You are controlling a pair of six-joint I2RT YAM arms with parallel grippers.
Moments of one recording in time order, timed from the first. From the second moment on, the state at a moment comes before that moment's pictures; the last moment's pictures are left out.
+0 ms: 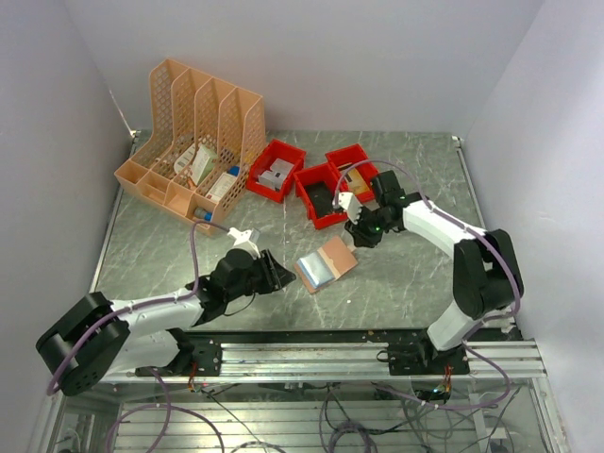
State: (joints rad) left arm -0.82 1.14 0.27 0.42 0.03 -0.95; right arm 0.35 1.67 1.06 -0.57 -0.42 -0.81
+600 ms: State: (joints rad) left arm -0.83 1.35 0.35 0.52 0.09 -0.97; right arm 0.47 1.57 1.12 -0.62 -0.83 -0.82
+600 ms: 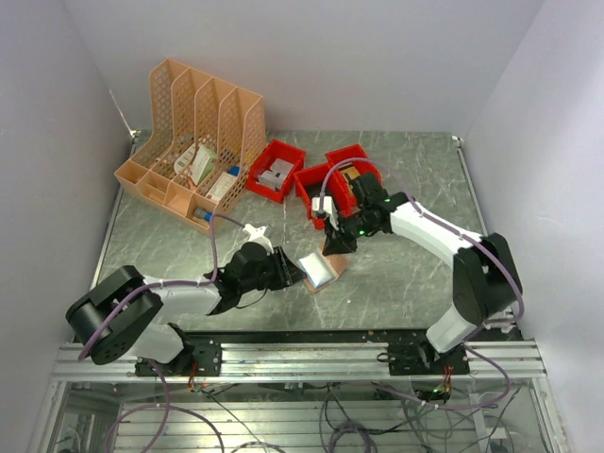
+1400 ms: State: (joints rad) left arm -0.85 1.54 0.43 0.66 0.09 -1.03; right arm 0.47 1.83 1.12 -0.61 -0.52 -0.67
